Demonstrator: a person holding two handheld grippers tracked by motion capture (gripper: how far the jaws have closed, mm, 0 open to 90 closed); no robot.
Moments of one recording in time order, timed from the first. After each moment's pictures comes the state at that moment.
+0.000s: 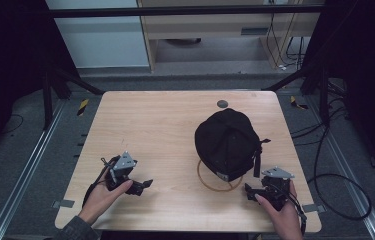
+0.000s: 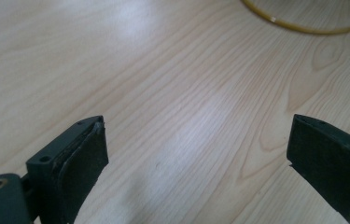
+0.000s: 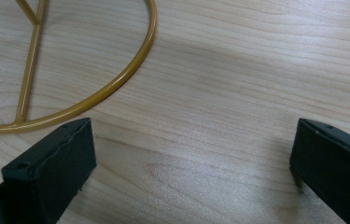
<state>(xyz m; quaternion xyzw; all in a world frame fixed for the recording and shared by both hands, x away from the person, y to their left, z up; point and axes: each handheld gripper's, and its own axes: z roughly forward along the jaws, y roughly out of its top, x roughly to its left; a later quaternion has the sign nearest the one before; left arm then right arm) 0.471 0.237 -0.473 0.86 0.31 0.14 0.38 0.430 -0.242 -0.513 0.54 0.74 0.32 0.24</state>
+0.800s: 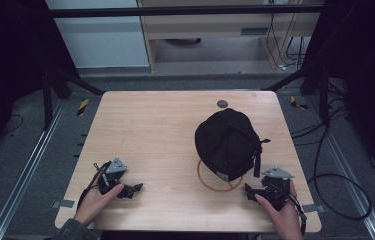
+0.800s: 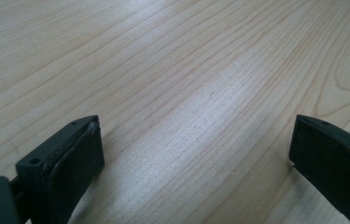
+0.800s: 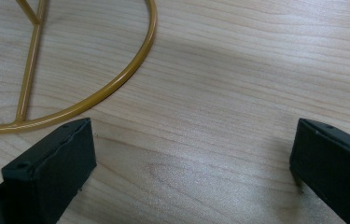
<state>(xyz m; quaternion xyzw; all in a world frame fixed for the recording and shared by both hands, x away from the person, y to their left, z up) 0.475 0.269 -0.508 0.86 0.34 0.15 0.36 0.430 -0.242 -0.513 0.54 0.74 0.32 0.24</state>
